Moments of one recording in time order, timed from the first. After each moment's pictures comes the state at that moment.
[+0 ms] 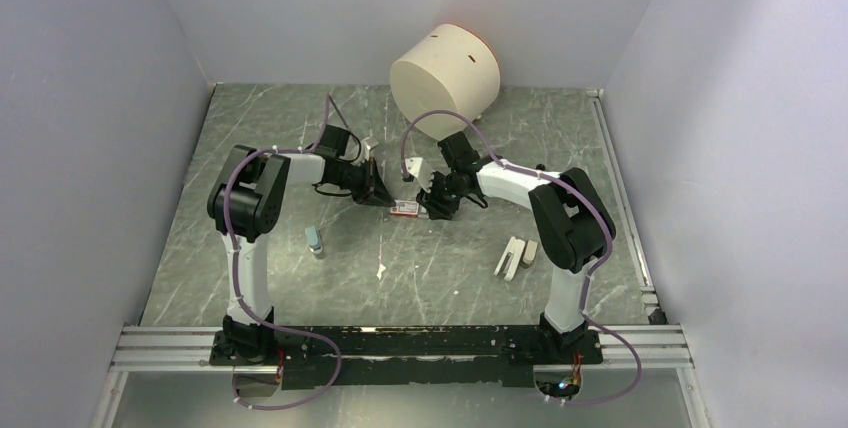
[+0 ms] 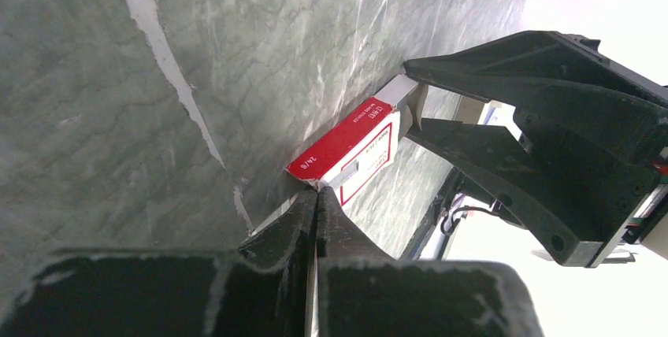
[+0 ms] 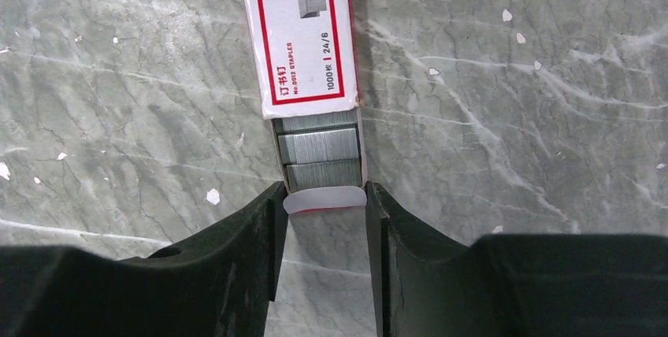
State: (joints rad) left arm -0.32 2.10 1.18 -0.12 0.87 -0.51; right arm 0.54 1.89 1.16 -0.36 -0.44 -0.73
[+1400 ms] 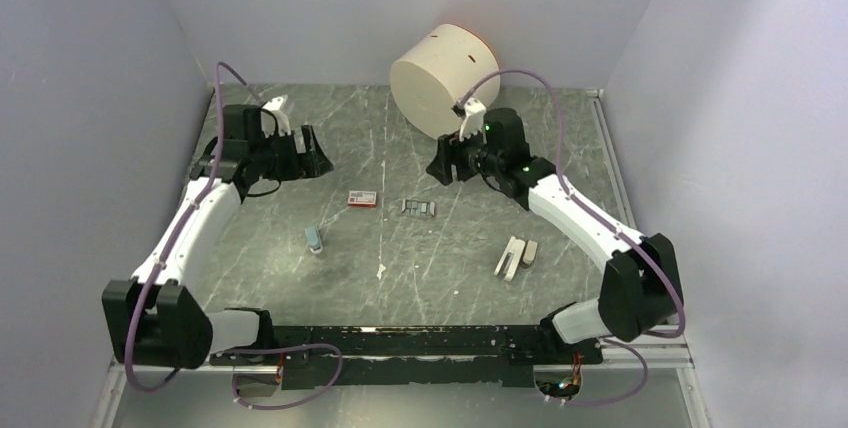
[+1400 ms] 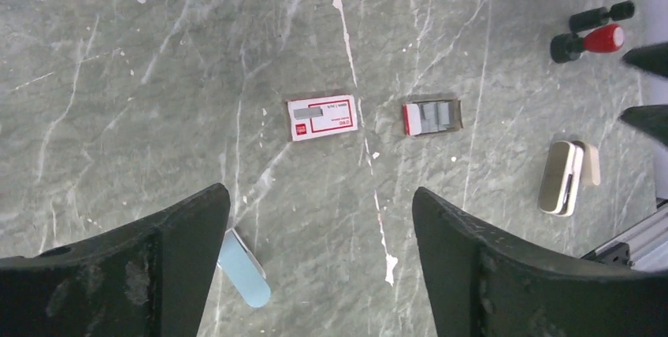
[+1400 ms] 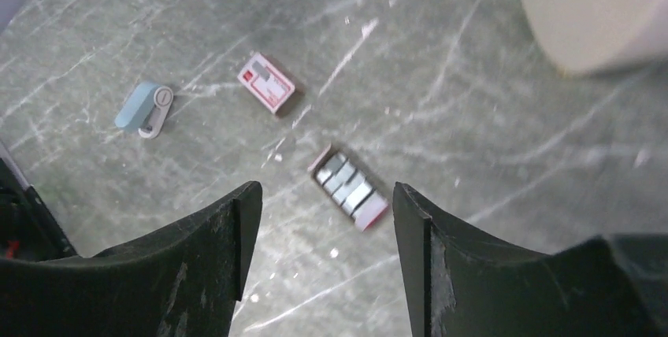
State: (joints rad) left arm -0.09 1.29 1.06 -0.50 0.38 -0.24; right arm 0.47 1.45 1.09 -0.14 -0.38 0.06
